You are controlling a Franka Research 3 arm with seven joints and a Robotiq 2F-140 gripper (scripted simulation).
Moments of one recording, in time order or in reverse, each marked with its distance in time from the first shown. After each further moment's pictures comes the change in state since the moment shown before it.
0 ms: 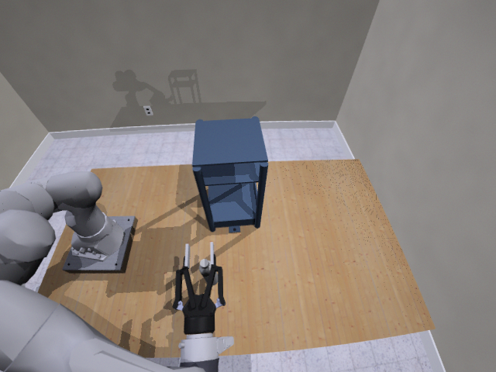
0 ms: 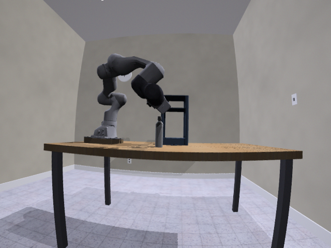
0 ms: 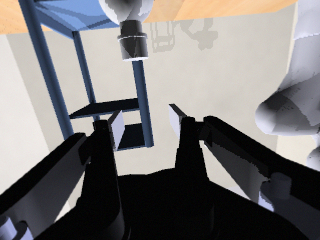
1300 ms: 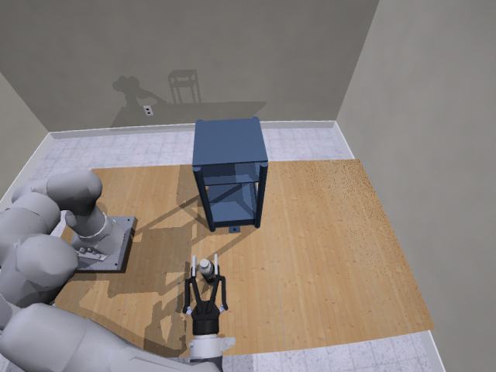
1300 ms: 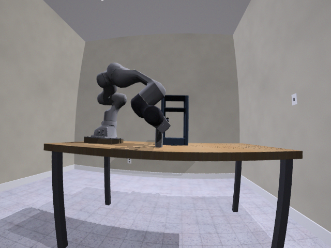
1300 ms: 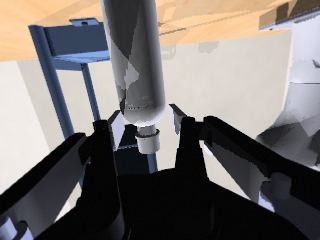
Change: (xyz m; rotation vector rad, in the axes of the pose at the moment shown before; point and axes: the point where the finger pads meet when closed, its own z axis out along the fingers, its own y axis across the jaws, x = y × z) arm 0.103 -0.002 -0.001 0.002 0.000 -0.001
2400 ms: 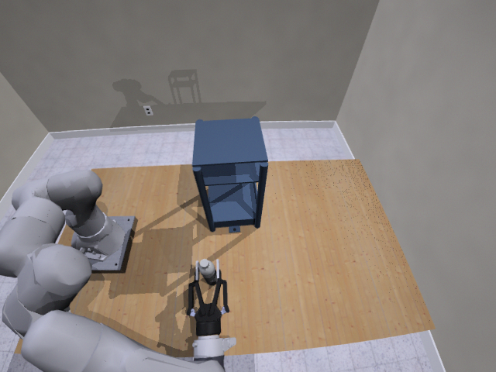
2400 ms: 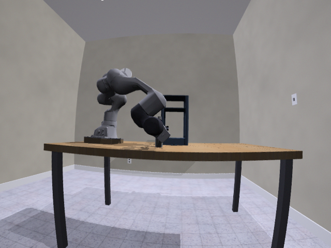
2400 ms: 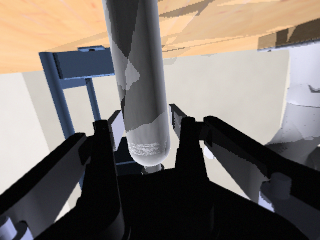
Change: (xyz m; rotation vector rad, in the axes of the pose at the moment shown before) arm 0.051 -0.002 -0.001 0.001 0.004 -0.008
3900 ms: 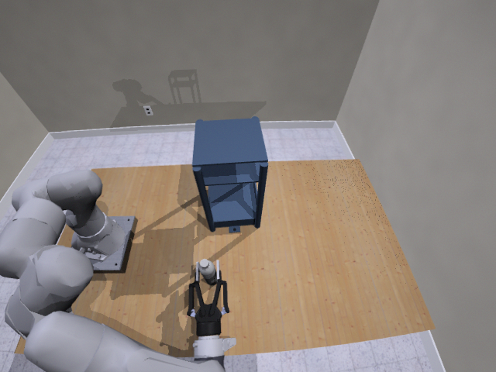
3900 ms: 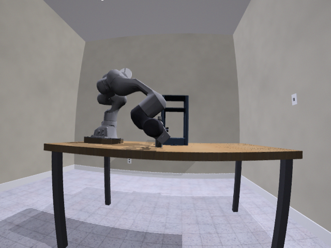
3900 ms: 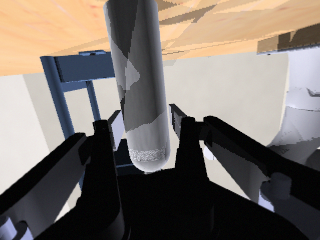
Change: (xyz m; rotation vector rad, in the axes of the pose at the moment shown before) arm 0.008 0.000 -0.001 0.000 0.002 -0.002
